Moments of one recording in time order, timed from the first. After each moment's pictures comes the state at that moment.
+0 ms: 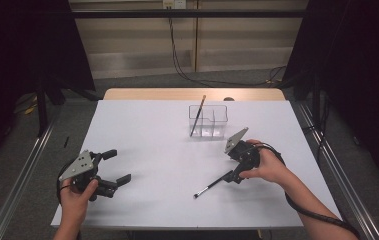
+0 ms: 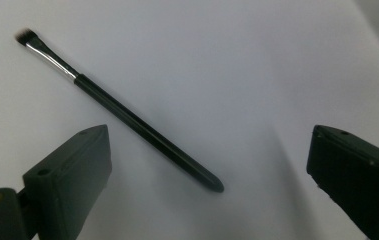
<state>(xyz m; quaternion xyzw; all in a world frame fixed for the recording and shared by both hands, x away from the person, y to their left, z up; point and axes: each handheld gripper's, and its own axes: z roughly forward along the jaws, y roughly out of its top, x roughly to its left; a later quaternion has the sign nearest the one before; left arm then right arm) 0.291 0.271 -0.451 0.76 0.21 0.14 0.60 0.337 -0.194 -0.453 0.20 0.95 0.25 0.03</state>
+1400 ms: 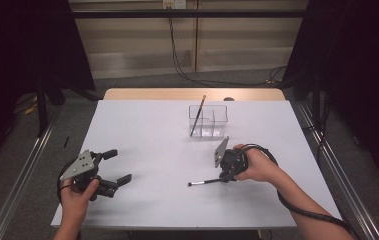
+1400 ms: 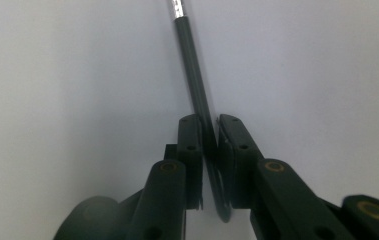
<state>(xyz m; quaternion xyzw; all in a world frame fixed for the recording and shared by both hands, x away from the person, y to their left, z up) 0.292 0.270 -0.451 0.76 0.21 0.15 0.60 0.326 -0.162 -0.450 0.08 0.99 0.15 -0.01</state>
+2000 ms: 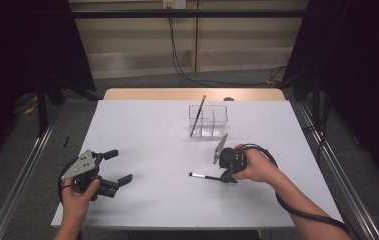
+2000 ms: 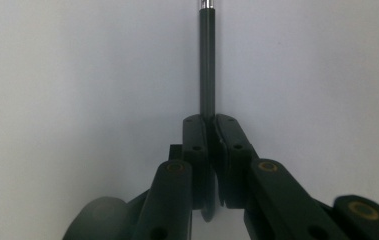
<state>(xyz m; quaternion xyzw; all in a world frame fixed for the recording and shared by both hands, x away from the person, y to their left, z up) 0.293 0.268 -0.452 0.76 0.21 0.14 0.60 0.328 -0.160 -0.450 0.16 0.98 0.13 -0.03</state>
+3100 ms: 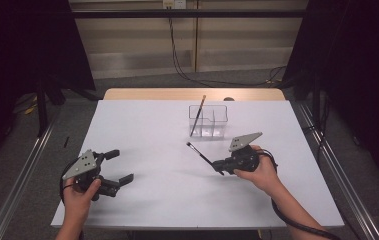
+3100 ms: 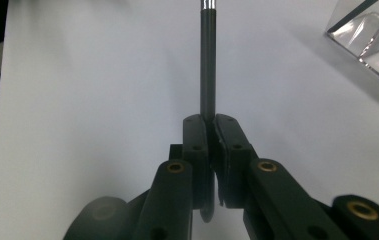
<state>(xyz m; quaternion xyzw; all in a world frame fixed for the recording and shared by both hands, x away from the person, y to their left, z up) 0.294 0.265 -0.454 0.76 0.22 0.14 0.60 0.314 -0.192 -0.450 0.25 0.87 0.43 0.03</state>
